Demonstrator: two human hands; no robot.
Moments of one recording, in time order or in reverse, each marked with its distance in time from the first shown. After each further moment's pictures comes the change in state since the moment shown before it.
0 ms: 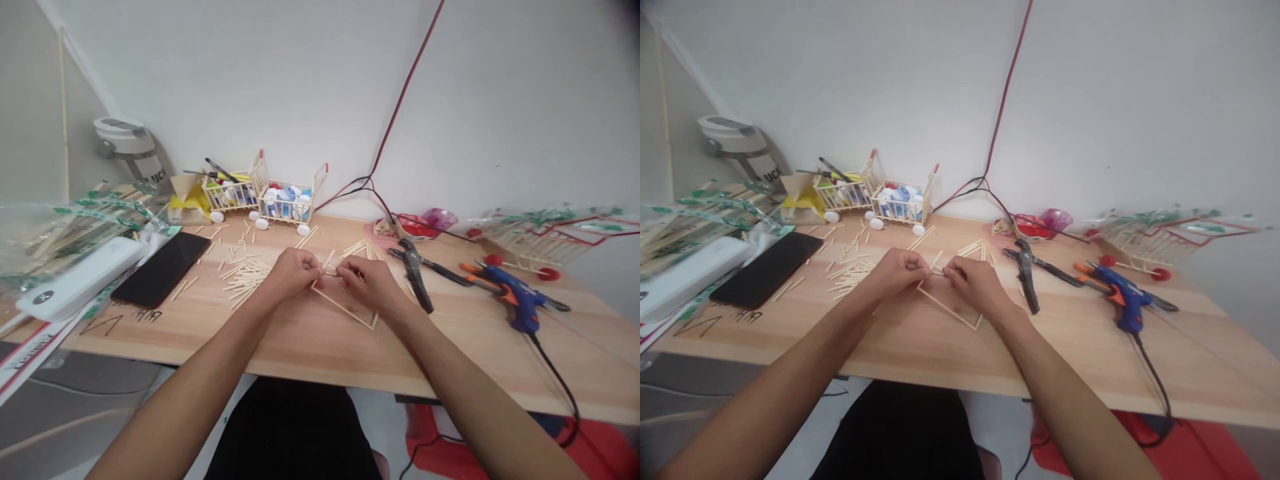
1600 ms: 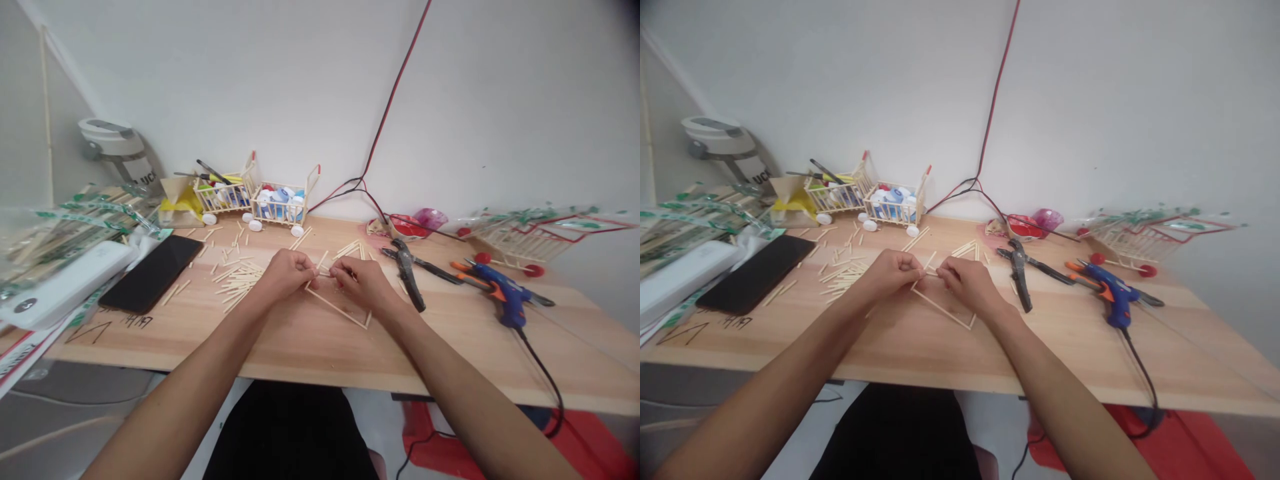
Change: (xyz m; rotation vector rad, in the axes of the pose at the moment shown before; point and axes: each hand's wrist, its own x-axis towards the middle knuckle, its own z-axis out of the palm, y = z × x) left_hand 0.002 -0.001 -0.001 0.026 -0.001 0.023; right_hand 0.001 0.003 0.001 -0.012 0.002 -0.029
